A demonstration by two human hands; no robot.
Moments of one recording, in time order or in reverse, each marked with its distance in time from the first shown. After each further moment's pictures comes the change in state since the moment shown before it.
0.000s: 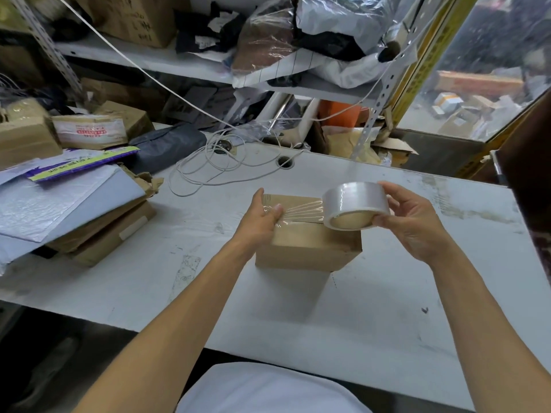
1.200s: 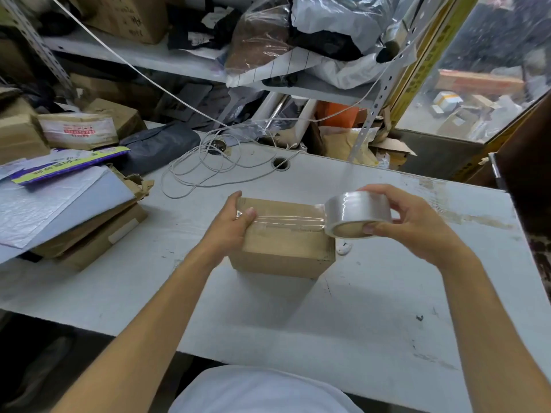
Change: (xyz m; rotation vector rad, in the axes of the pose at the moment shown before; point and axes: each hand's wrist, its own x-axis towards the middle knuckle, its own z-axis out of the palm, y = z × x) left_hand 0.003 -0.005 -0.036 0.053 0.013 0.002; right_hand 0.004 -0.031 0.001 -0.517 -0.107 -0.007
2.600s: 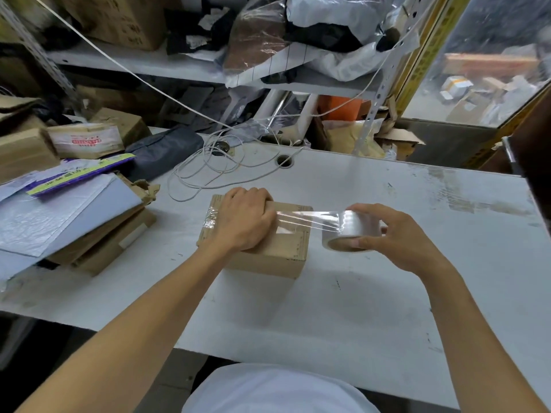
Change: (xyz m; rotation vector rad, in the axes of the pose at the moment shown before) left_hand 0.016 0.019 0.013 0.948 0.101 0.453; right_hand -0.006 0.030 0.035 -0.025 0.041 0.042
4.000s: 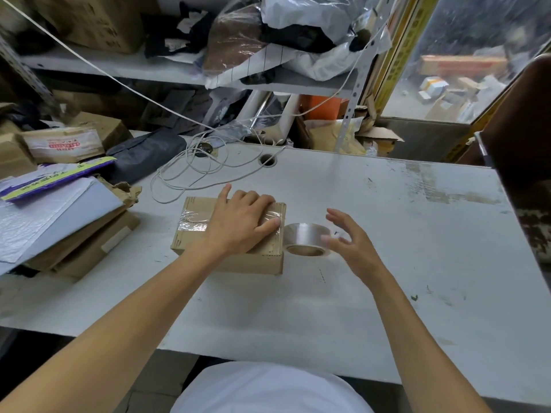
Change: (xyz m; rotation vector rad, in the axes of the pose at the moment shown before) left_hand -0.011 0.017 0.004 0.142 -0.086 0.173; right_hand -0.004 0.053 0.057 0.317 0.106 0.124
